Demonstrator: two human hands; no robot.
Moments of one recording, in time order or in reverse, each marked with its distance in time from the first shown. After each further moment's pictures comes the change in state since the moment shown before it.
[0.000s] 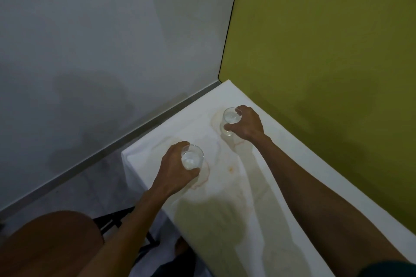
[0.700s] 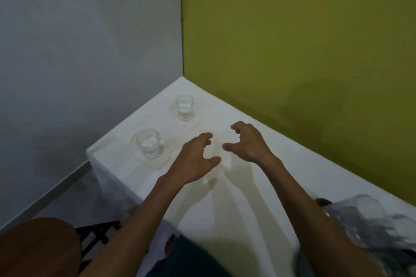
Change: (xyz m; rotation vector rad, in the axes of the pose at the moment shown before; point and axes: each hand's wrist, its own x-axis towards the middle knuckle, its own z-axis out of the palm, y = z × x) left_hand -0.089 0.133 0.068 0.095 -0.284 0.241; right_hand -0.203 0.086 -0.083 0.022 0.020 0.071
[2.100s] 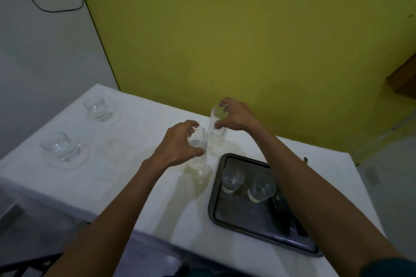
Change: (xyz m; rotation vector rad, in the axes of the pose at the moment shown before) left_hand -0.062 0.173 0.149 0.153 -0.098 0.275; right_hand -0.133 0.174 -0.164 -0.037 0.173 0.091
